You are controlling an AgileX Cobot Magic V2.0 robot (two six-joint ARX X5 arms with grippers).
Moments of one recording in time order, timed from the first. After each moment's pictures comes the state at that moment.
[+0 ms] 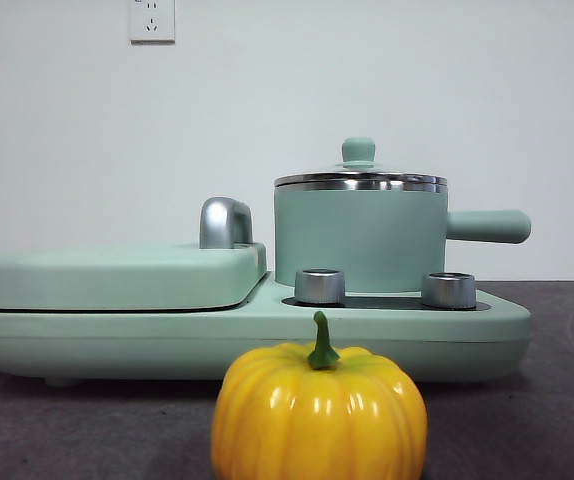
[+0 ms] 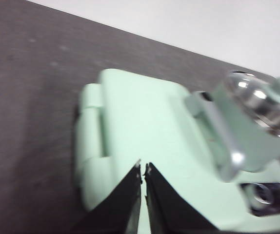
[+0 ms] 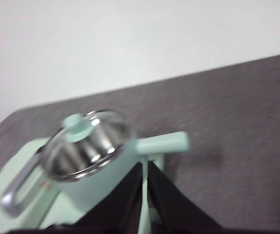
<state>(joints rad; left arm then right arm) -0.23 0.38 0.43 -0.33 0.18 -0.35 -0.03 0.30 0.55 -0.42 -0.39 0.31</state>
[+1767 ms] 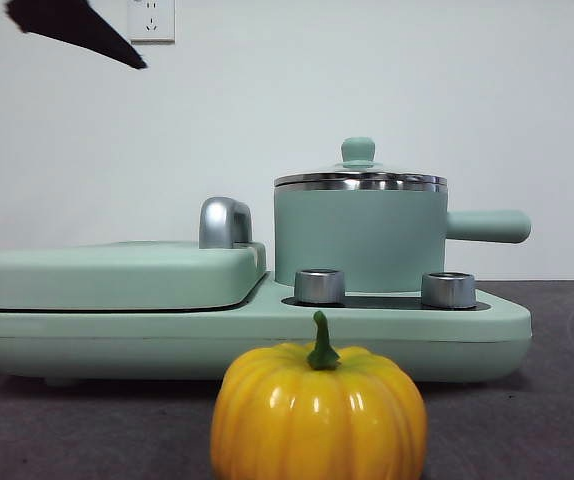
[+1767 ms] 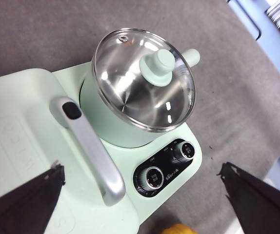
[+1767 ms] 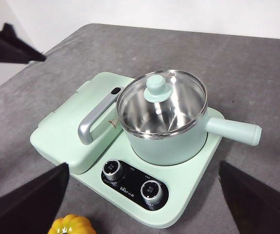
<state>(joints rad) -0.40 1.35 1.41 -0.80 0.49 -0.13 -0.03 0.62 1.00 -0.85 -0.68 -0.04</state>
